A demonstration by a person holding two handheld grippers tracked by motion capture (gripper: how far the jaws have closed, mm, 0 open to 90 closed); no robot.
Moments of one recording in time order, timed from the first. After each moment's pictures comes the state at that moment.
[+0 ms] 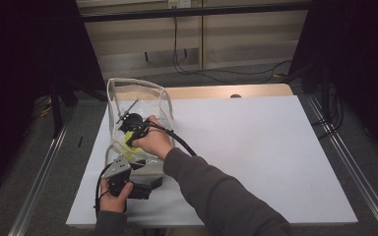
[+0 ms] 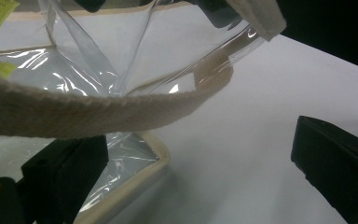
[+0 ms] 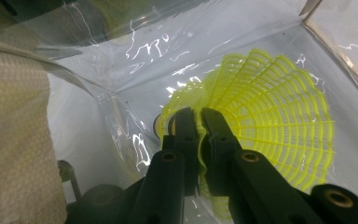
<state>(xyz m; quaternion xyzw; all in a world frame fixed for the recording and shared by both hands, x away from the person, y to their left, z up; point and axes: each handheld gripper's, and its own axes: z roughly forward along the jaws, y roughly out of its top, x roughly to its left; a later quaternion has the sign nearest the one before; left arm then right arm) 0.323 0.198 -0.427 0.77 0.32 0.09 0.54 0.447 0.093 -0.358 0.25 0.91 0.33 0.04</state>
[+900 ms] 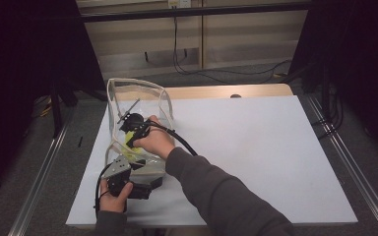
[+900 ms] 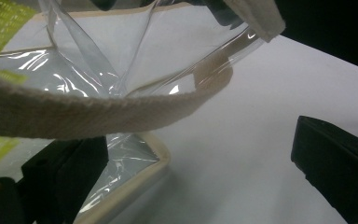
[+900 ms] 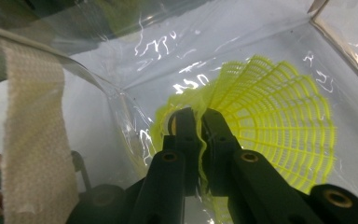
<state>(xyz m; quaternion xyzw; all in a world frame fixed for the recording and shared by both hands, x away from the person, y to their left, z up) 0.323 0.198 -0.427 0.77 0.32 0.09 0.54 0.446 0.089 -0.357 0.25 0.91 0.33 0.02</state>
